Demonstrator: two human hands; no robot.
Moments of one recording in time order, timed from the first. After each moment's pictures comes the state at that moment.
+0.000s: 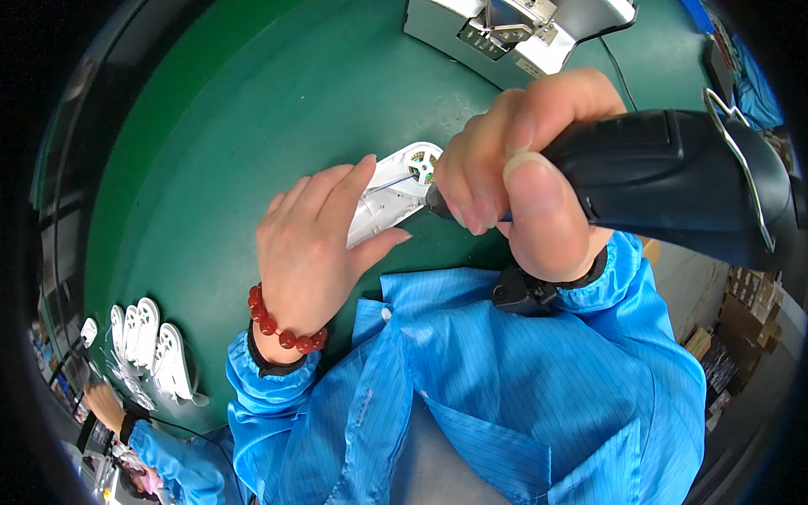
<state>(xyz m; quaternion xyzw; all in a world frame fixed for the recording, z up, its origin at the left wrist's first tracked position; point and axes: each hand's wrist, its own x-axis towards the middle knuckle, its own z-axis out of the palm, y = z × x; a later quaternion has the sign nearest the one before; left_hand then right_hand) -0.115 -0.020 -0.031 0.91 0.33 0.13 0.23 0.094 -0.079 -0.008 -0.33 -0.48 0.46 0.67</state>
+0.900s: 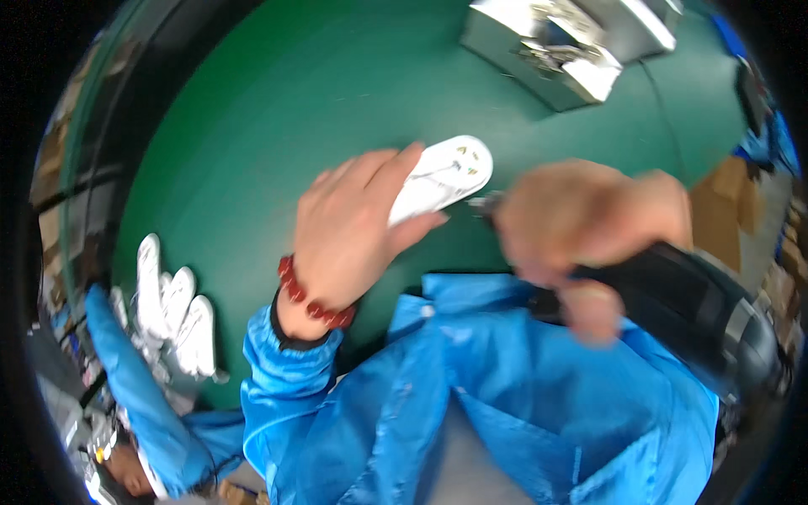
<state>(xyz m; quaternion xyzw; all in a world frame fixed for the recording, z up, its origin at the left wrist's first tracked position) -0.115 -0.012 -0.020 0.92 0.31 0.14 0.22 0.092 -0.091 -0.010 -0.22 -0.59 0.35 0.69</state>
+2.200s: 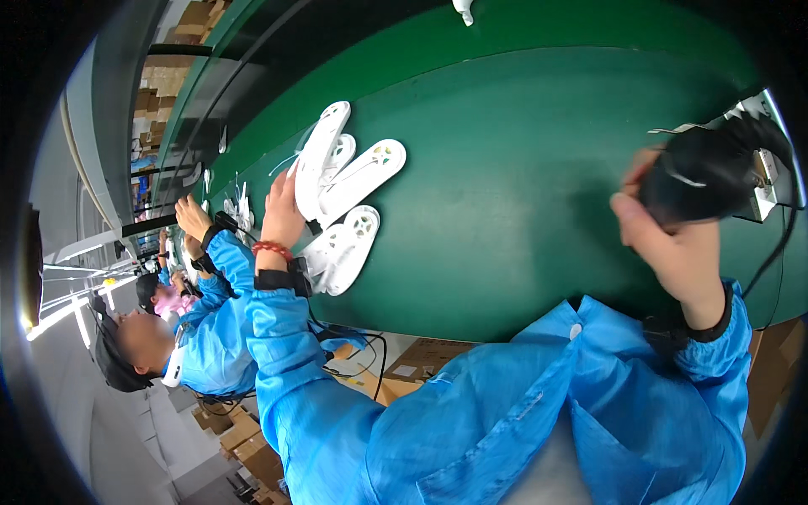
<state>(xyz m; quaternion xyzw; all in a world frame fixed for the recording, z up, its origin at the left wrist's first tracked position) -0.551 0.010 -0.030 0.76 0.65 0.02 0.03 0.003 -0.054 0.005 -0.48 -0.54 0.53 0.45</state>
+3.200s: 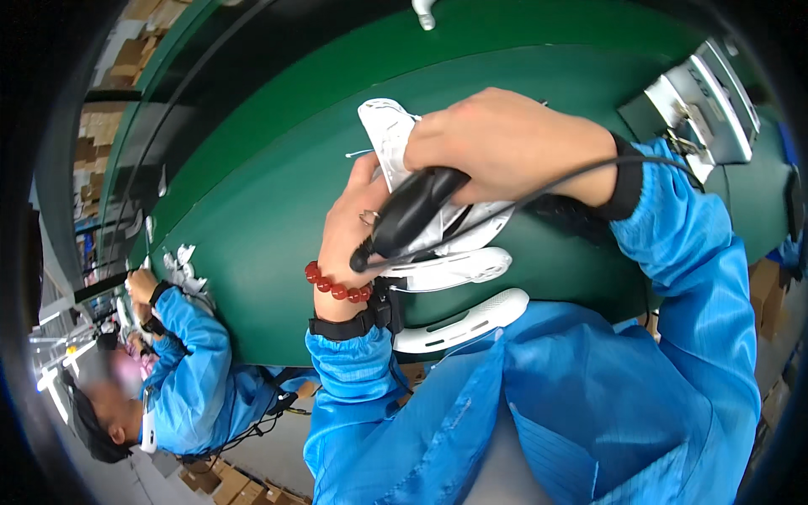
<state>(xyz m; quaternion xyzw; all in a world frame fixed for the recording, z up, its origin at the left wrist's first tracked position) -0.273 -0.001 -0.026 0.77 0.51 0.21 0.31 -0.039 0.054 0.014 -0.26 -0.93 0.21 0.13</state>
